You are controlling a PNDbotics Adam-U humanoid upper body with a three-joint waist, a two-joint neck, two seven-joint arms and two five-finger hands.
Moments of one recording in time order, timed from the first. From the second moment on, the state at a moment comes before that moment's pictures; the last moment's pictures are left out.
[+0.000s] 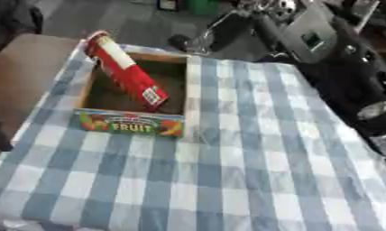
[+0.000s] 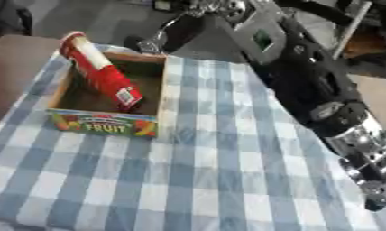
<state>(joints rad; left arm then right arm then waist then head) -0.19 0.20 -0.05 -1.85 -0.06 0.01 -0.13 -0.86 -0.72 0.26 -1.65 0.21 -0.30 0.38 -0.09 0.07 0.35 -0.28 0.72</state>
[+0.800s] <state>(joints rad) -0.14 0.22 -0.02 -1.85 -0.07 0.01 -0.10 -0.26 -0.91 -0.01 -1.98 -0.25 -0.27 0.09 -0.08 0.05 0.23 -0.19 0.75</state>
